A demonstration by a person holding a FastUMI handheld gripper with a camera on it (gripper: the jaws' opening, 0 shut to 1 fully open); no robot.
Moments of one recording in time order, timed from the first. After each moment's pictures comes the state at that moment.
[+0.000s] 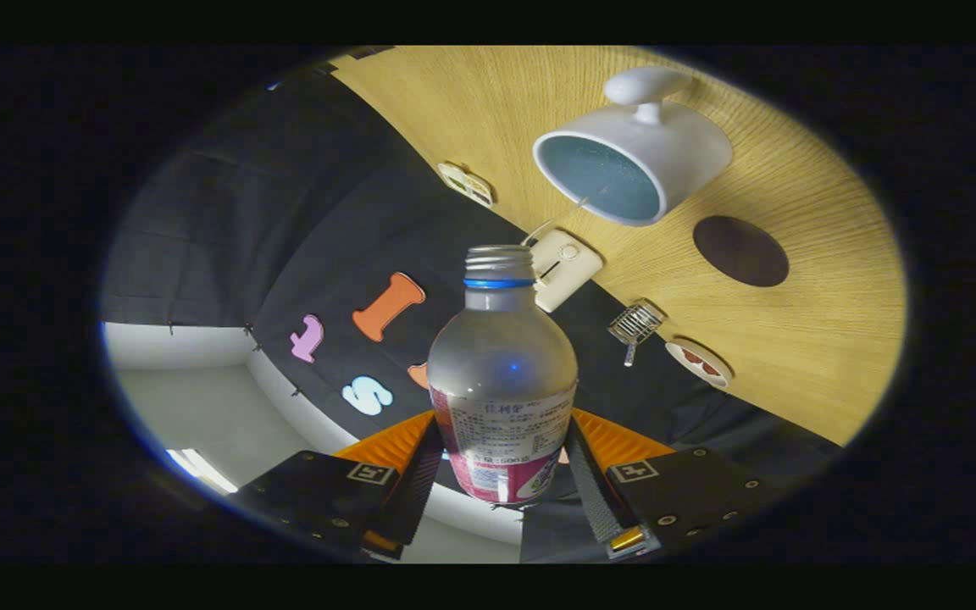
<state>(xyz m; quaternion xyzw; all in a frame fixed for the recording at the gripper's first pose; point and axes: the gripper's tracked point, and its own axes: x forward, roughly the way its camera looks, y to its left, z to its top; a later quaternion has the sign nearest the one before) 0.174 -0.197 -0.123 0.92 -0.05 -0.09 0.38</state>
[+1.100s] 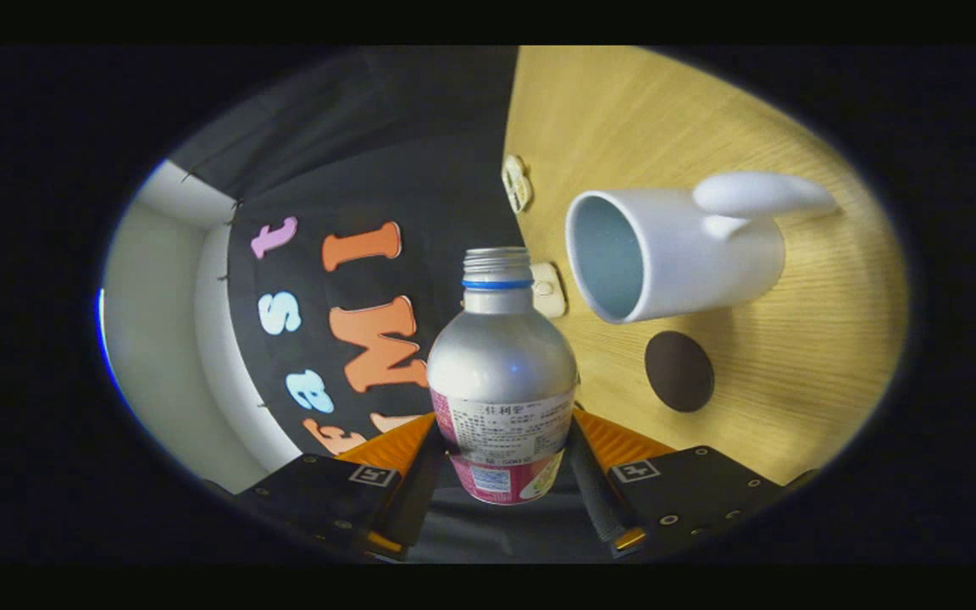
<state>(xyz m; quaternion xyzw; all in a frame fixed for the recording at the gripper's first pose) 0.167 -0.171 -0.209 0.72 0.06 -0.13 0.67</state>
